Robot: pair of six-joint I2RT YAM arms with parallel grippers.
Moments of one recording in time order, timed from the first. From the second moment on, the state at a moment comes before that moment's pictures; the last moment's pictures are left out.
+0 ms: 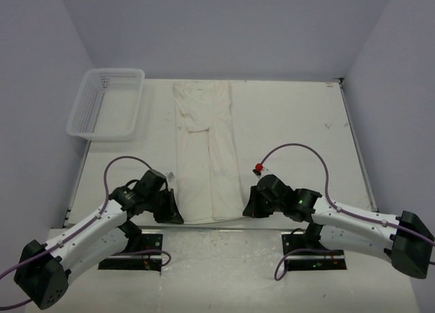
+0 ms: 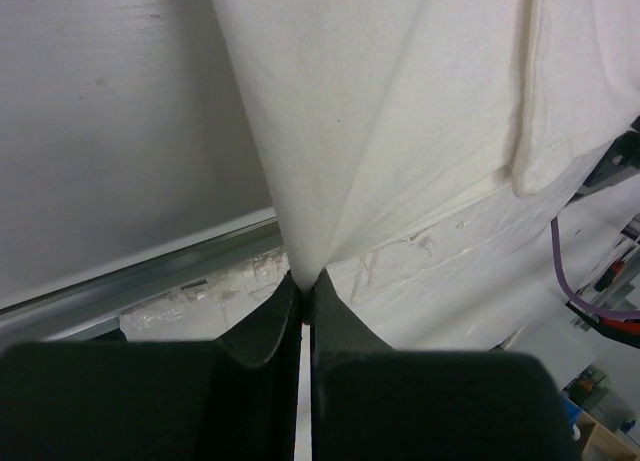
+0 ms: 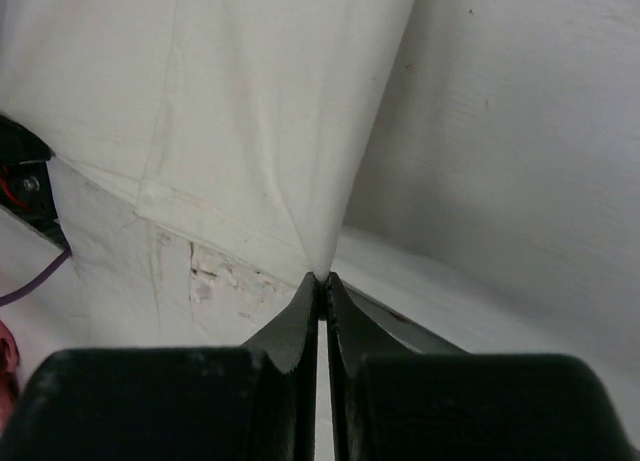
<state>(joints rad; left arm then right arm) -0.61 0.79 0.39 -0.72 0.38 -0.83 1.00 0.93 0.42 -0.36 -0.06 0.91</state>
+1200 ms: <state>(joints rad) -0.21 1.77 1.31 -0.61 0.28 -0.51 0.45 2.05 1.72 -0.69 -0.22 0.35</state>
